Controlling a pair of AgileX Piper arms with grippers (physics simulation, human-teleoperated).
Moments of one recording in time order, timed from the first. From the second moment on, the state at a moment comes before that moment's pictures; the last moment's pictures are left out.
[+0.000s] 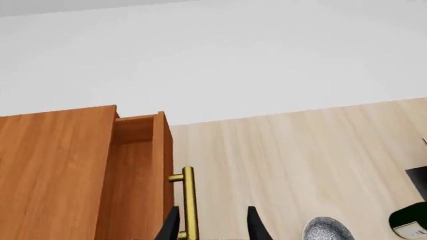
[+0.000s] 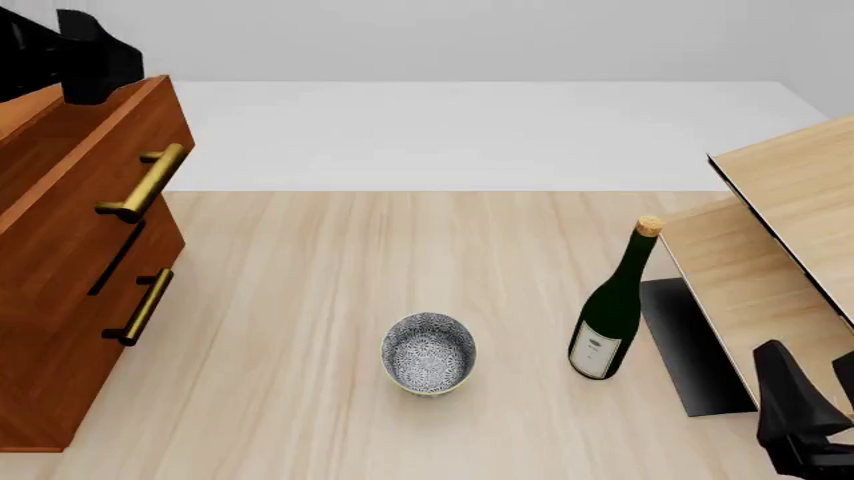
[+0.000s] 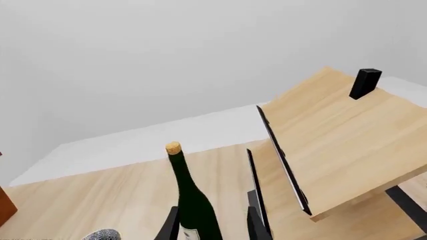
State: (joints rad) left arm -0.11 1.13 -1.44 0.83 0.02; right arm 0.00 0.03 -0.06 0.00 0.23
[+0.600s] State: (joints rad) left arm -0.05 1.09 -1.34 0.79 0.00; right arm 0.01 0.02 -0.05 0.00 0.20
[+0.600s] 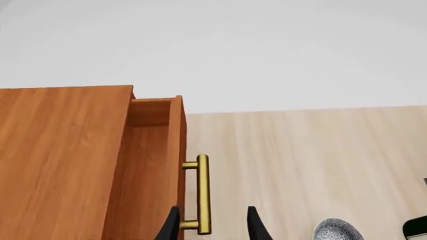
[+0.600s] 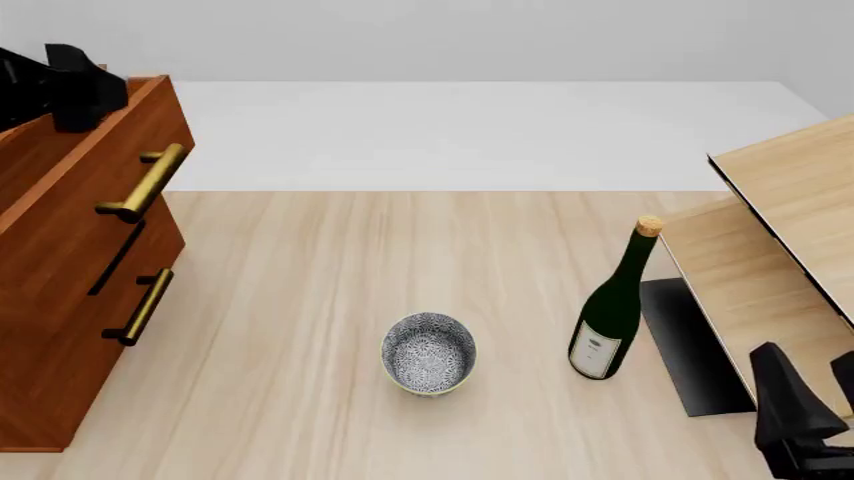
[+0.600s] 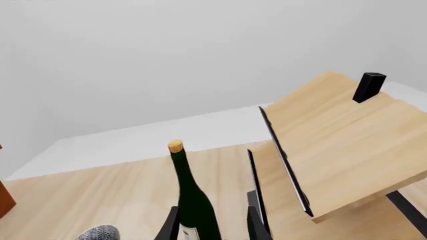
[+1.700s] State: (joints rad) left arm 0.06 1.09 -1.20 0.70 0.00; right arm 0.03 0.00 -0.06 0.02 0.17
